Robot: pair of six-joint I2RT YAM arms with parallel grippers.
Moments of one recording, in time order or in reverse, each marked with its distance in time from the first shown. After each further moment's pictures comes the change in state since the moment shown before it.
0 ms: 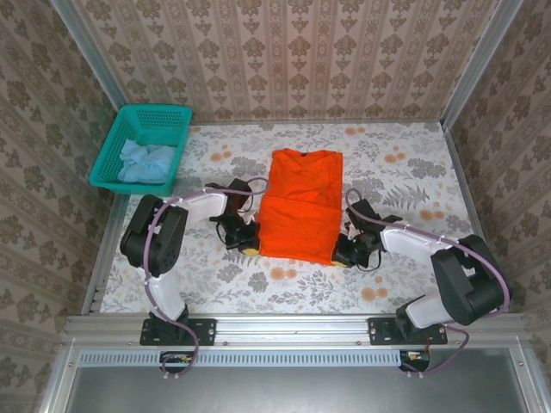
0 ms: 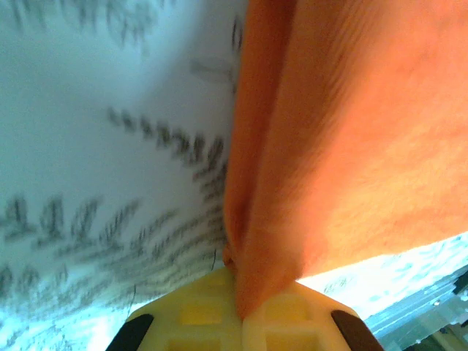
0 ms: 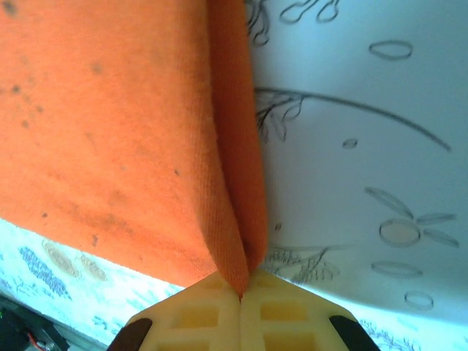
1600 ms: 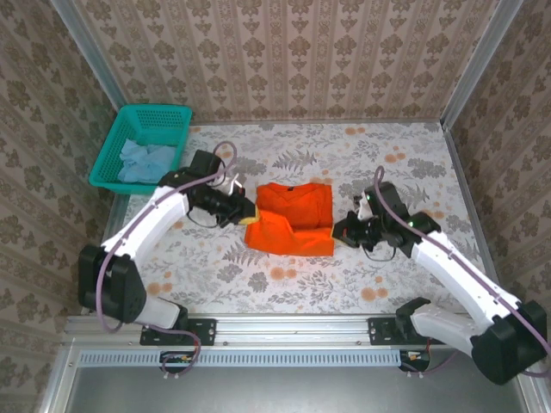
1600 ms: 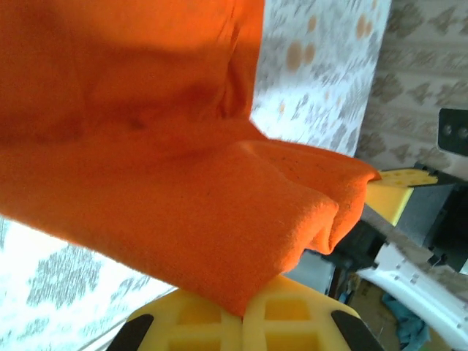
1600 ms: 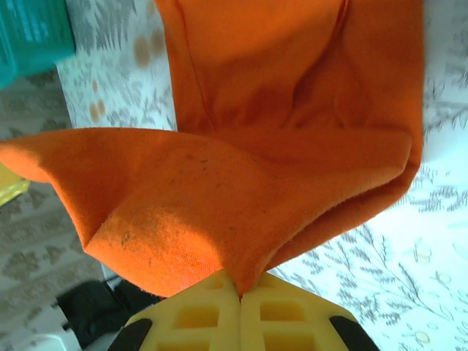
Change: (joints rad) left arm 0.127 -0.347 0.131 -0.006 0.301 -0.159; right arm -0.024 -0.315 0.222 -0.164 -0.046 0.102
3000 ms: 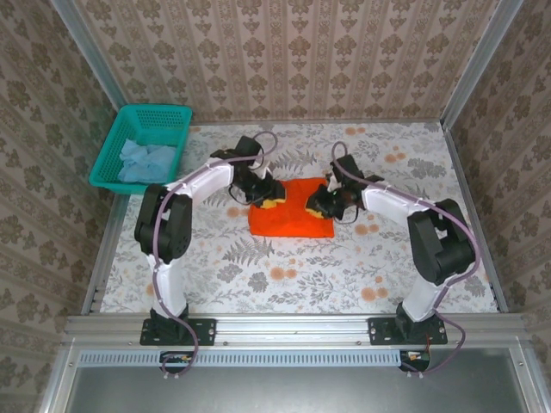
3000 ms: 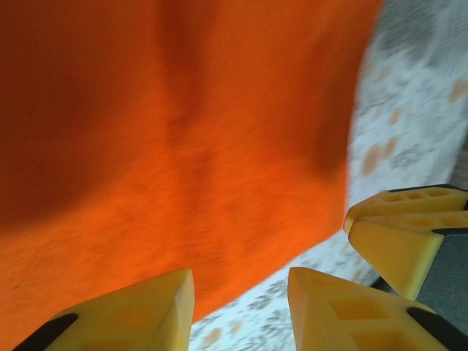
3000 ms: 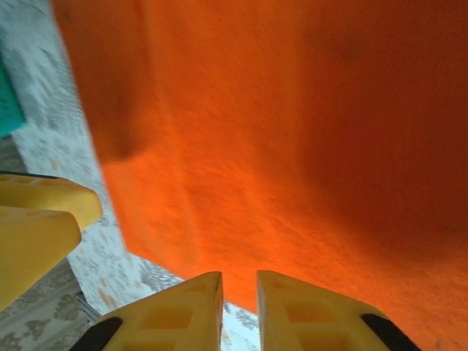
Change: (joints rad) left arm -0.104 0.512 0.302 0.101 -0.203 0.067; right arm -0.006 0.655 0.213 0.318 -0.018 -0.002
